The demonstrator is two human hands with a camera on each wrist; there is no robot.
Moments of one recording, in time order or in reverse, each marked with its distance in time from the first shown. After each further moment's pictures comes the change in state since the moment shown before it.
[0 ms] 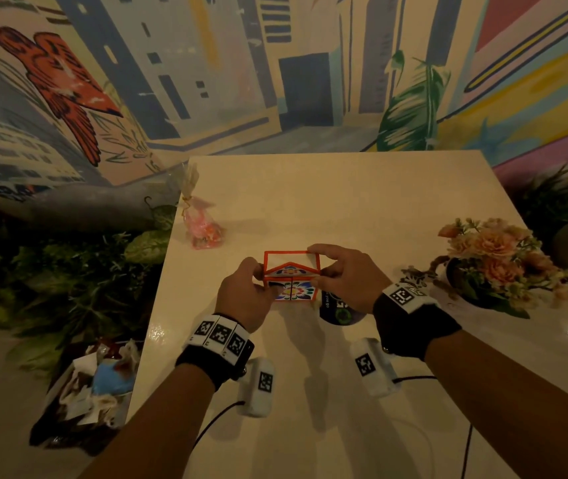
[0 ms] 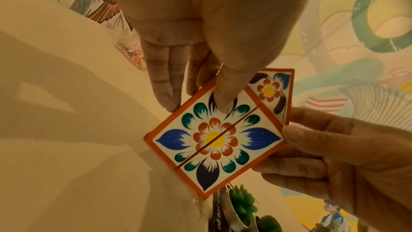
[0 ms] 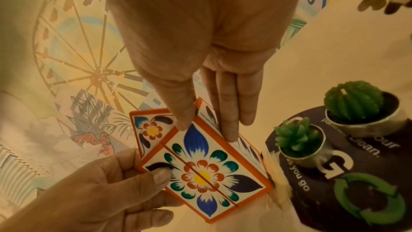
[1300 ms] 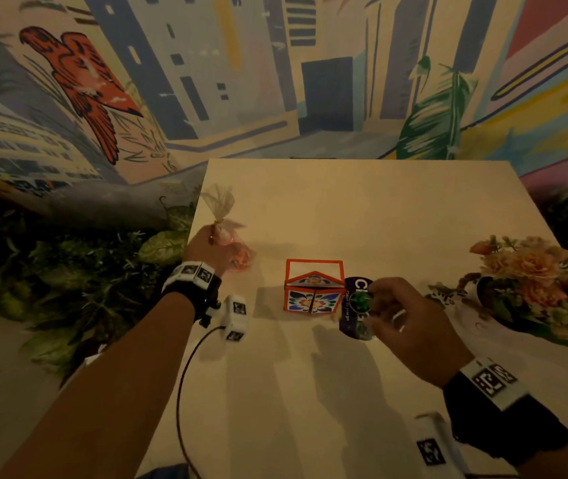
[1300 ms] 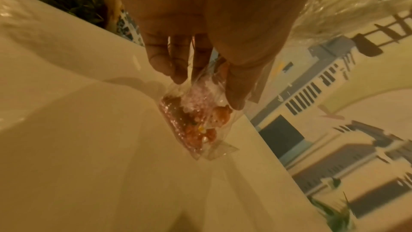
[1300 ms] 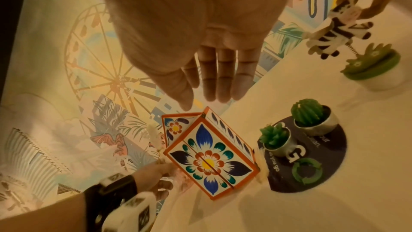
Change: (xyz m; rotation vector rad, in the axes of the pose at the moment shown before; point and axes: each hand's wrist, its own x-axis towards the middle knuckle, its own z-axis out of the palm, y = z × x) left_hand 0.106 -0.050 -0.064 -0.128 0.180 -0.194; right_hand -0.067 0.001 -0.004 -0.030 0.238 -0.083
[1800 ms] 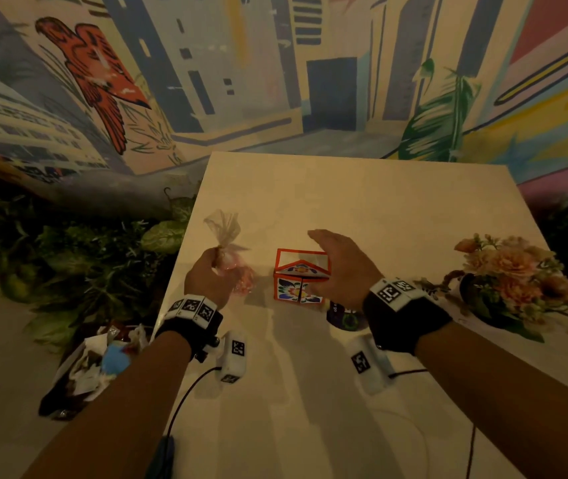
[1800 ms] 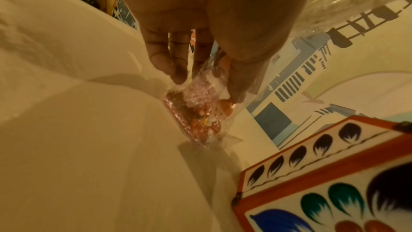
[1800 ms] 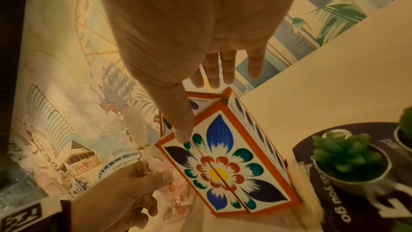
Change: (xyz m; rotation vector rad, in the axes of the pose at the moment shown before) left_hand -0.075 -0.025 0.015 0.067 0.052 0.006; right_hand 0.076 -0.028 0.022 -0.317 -0.271 -0.077
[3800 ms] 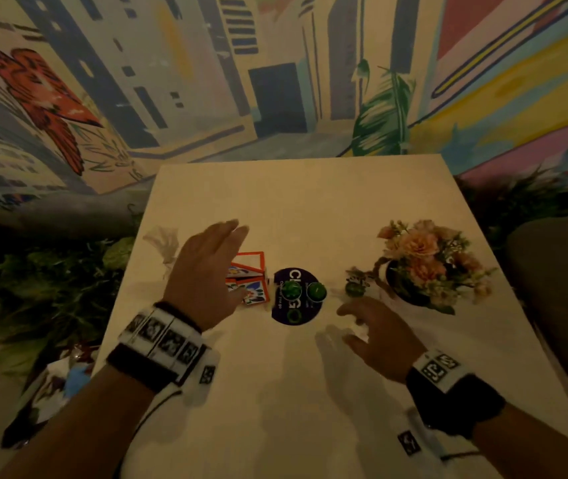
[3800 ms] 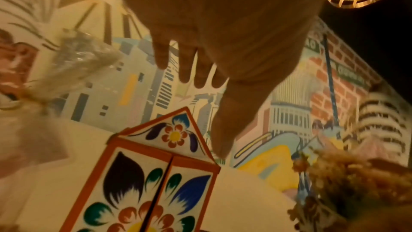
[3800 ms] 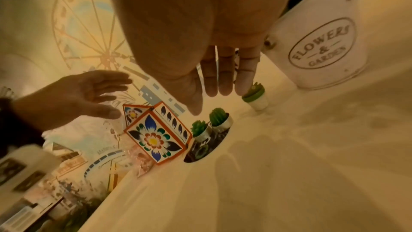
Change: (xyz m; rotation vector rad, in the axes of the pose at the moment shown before) left_hand -0.084 0.120 0.006 0.616 -0.077 0.883; right_hand -0.133 0.130 0.004 0.060 0.060 0.065
